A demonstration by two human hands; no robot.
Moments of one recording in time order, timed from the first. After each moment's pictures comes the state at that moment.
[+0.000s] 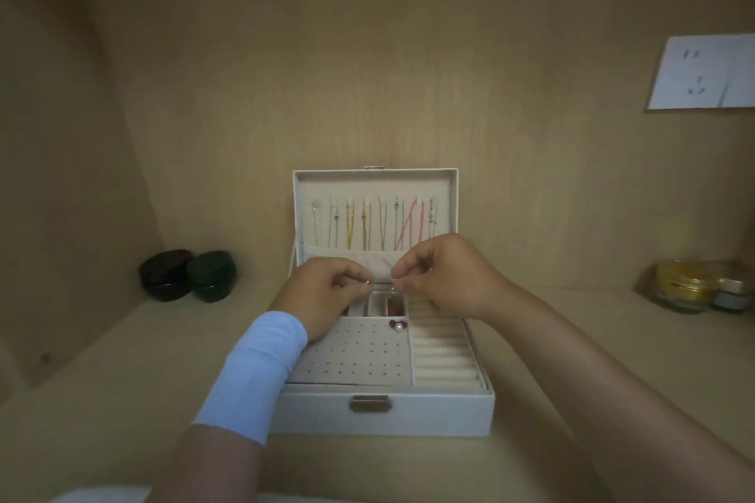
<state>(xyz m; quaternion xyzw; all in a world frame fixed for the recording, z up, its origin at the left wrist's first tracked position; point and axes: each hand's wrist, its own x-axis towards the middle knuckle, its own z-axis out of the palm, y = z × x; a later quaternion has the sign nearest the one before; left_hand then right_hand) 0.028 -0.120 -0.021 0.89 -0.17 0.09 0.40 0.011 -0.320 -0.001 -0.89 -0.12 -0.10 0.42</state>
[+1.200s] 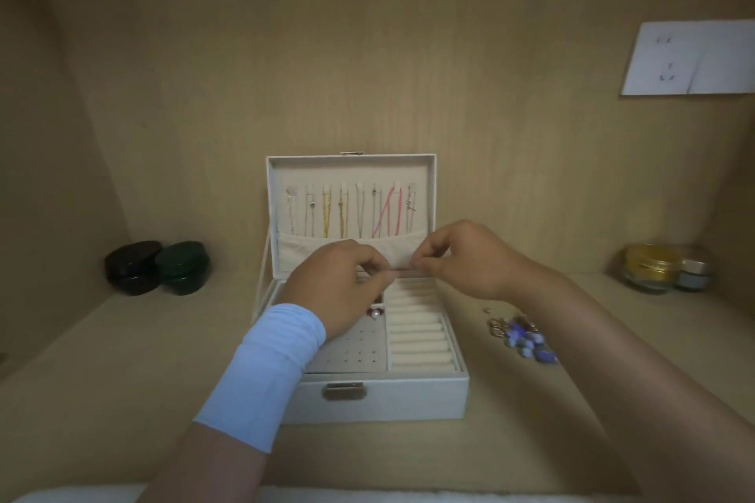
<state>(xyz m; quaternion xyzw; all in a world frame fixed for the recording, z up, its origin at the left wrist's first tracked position) 0.014 -0.162 -0.017 0.91 -0.24 0.14 0.31 0.007 -0.369 0.003 -0.94 -0.11 -0.11 0.30</state>
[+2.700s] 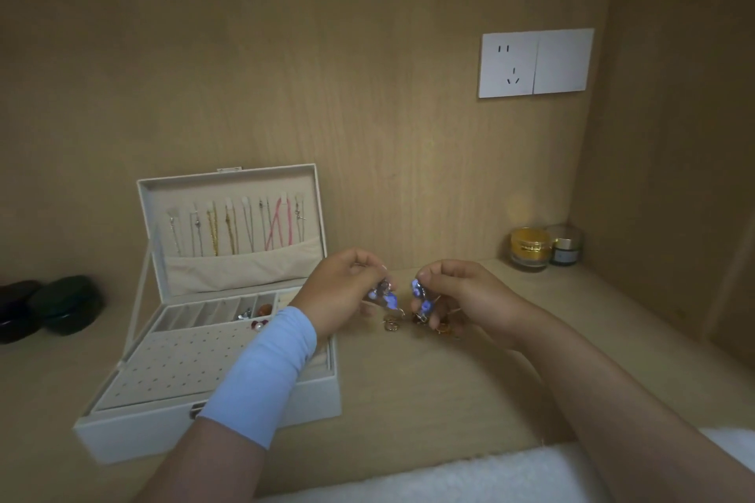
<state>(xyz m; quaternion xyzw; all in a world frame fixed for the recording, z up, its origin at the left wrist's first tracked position) -0.013 -0.294 -0.019 0.76 -0.20 -0.09 0.61 -0.063 -0.487 -0.042 -0.77 0.01 -0.02 0.64</state>
